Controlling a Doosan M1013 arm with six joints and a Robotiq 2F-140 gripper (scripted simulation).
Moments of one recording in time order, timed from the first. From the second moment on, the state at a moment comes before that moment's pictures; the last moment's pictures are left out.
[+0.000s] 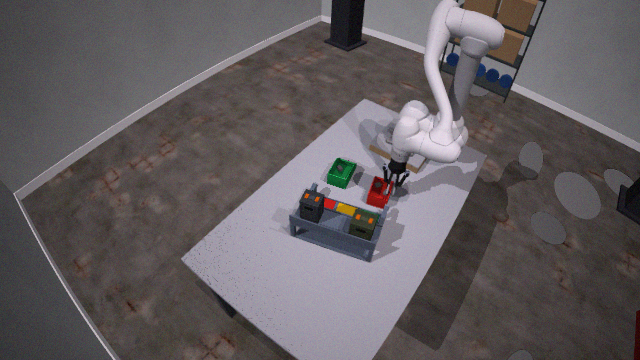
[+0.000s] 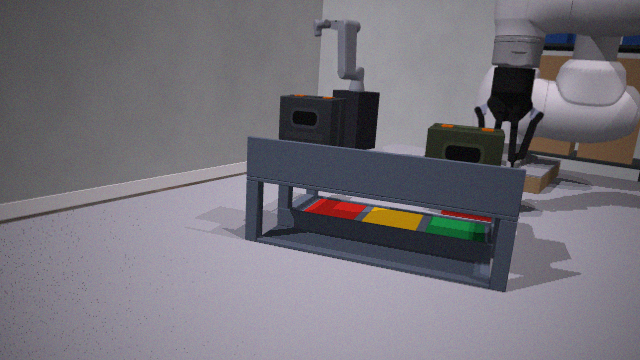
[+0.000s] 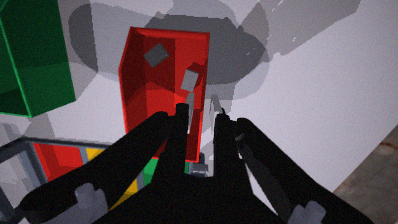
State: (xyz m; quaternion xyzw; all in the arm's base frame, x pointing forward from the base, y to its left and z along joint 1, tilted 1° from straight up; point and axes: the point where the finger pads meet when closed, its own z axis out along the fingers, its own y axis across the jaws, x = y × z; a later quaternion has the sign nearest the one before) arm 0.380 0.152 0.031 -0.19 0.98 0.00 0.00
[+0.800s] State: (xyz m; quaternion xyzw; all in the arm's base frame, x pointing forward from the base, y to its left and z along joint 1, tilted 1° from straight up) arm 0.380 0.152 0.038 -0.19 0.98 0.00 0.00
